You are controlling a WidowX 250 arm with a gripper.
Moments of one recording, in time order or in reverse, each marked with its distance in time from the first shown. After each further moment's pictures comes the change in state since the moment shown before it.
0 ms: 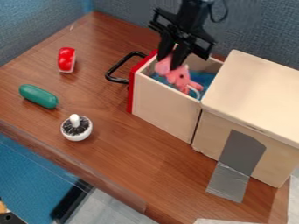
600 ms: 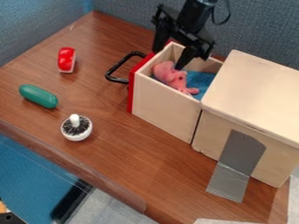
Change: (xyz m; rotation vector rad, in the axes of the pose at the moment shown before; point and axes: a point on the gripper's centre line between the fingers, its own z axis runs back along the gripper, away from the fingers) arm 0.007 0.005 0.012 0.106 -0.135 -0.014
